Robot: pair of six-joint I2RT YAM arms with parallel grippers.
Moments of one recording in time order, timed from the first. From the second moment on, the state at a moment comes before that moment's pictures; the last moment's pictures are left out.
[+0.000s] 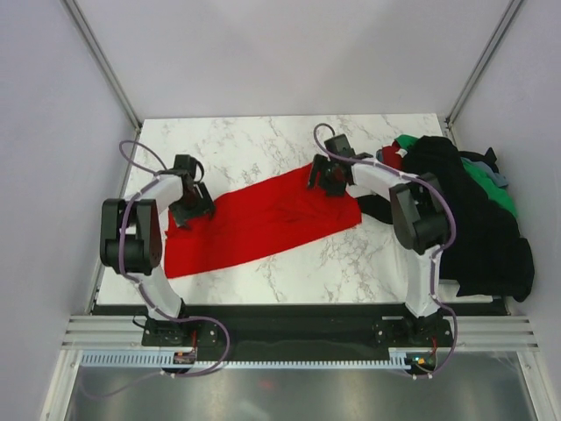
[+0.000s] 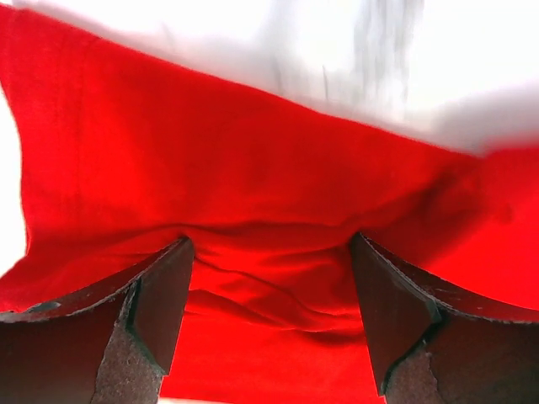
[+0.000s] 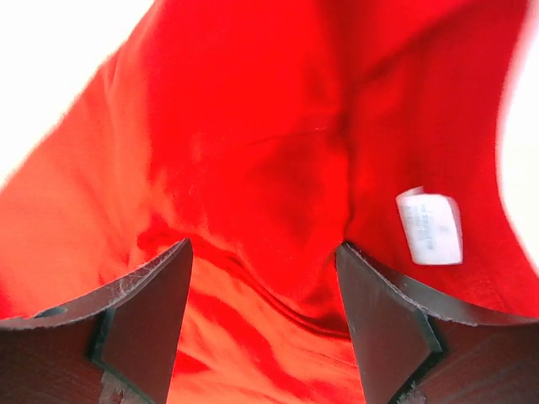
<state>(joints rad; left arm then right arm) -0.03 1.81 1.15 -0.65 -0.11 -0.49 0.40 2.04 1.43 -0.38 -0.07 0.64</state>
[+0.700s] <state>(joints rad) -0.71 1.77 0.98 -0.35 0.51 -1.03 0.34 2.83 2.50 -0.10 -0.40 0.78</state>
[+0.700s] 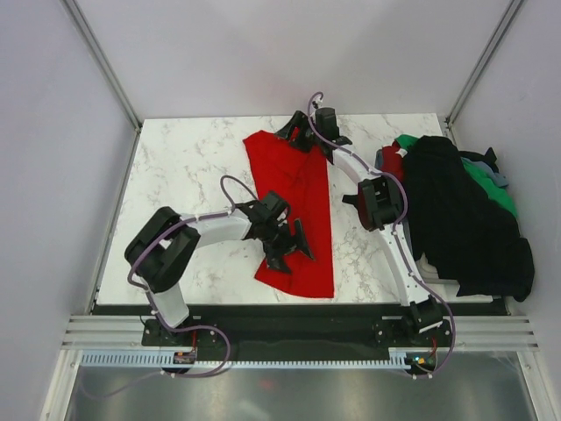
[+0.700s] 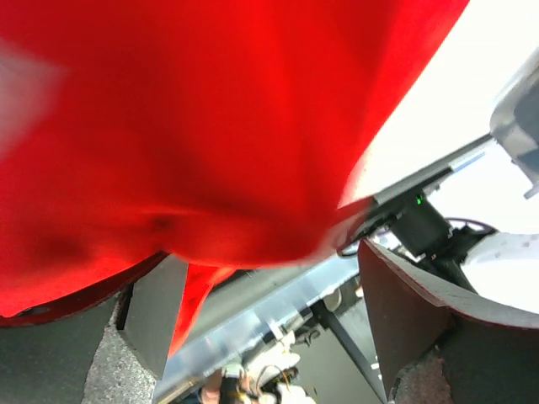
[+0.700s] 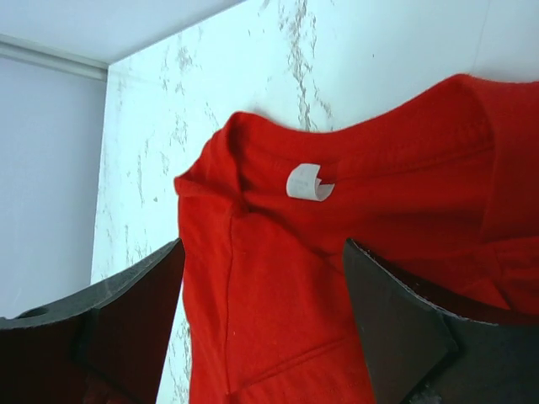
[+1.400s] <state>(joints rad) -0.88 1.20 0.98 -0.79 0.07 -1.14 0.32 2.59 2.31 -0.13 -0.33 0.76</state>
